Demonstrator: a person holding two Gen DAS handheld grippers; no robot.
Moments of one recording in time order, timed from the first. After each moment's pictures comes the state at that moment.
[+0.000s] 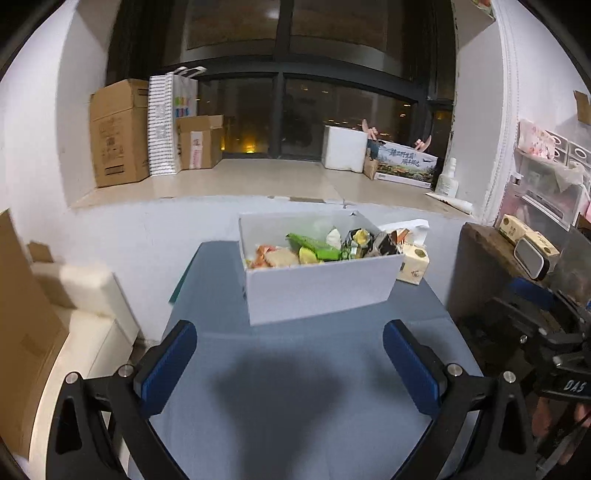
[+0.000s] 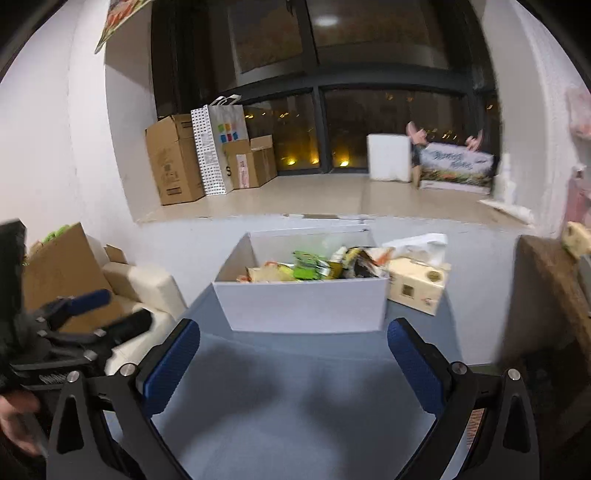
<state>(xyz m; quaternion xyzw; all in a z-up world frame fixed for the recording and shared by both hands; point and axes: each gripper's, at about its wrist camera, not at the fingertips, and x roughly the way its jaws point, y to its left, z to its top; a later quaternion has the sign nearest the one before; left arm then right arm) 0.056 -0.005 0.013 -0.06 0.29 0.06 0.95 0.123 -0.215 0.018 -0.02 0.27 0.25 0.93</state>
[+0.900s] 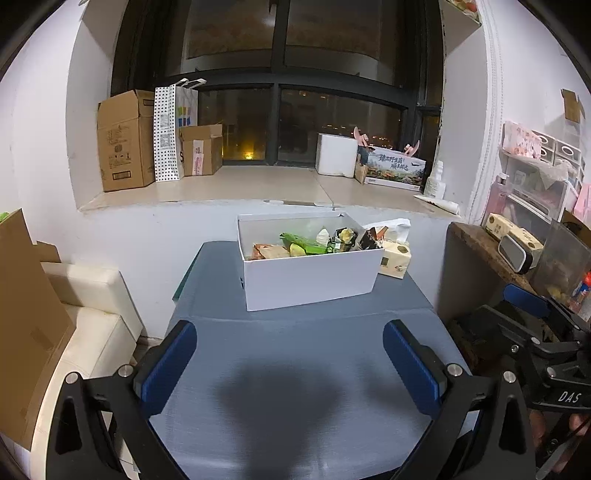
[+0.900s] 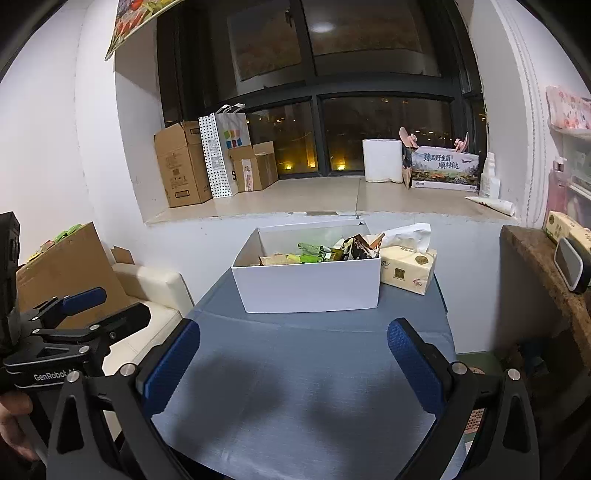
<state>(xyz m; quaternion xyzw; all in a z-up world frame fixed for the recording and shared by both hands) 0.008 -0.023 0.034 -0.05 0.28 0.06 0.96 0.064 -0.230 0.030 0.00 0.26 0.26 0.93</state>
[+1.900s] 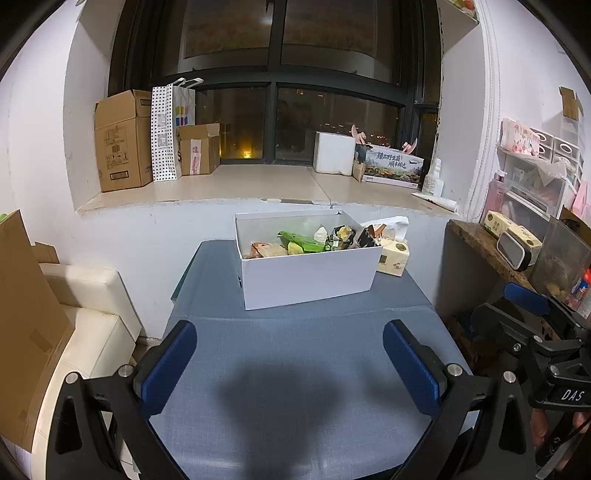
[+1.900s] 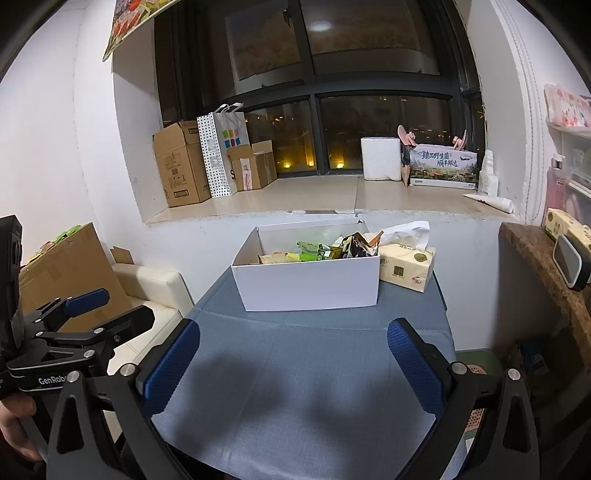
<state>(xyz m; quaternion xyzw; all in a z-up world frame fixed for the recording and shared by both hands) 0.011 -0.024 0.030 -0.05 0.28 0.05 0.96 0.064 -0.231 0.031 0.00 0.27 0.26 0.93</state>
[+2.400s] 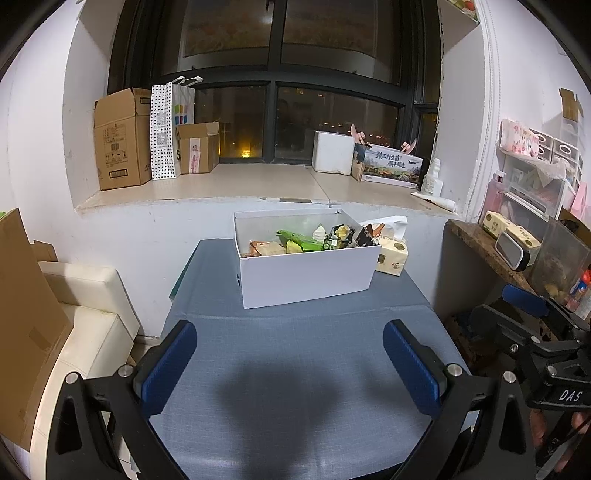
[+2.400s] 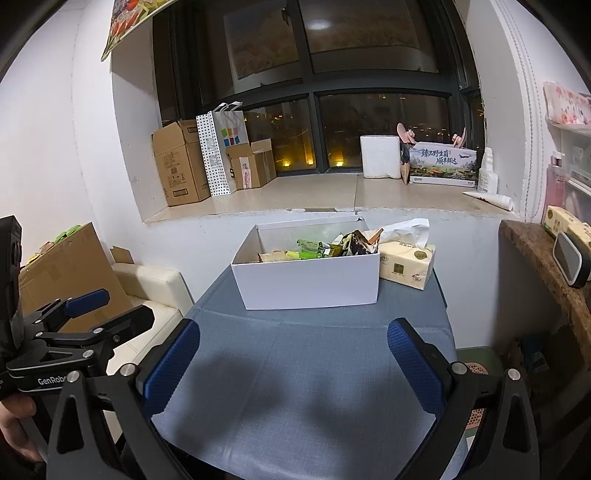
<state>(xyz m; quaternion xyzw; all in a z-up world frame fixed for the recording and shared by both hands) 0.010 -0.025 0.029 -0.06 0.29 0.05 0.96 0.063 -0.230 0.029 0.00 0.27 0.25 0.93</state>
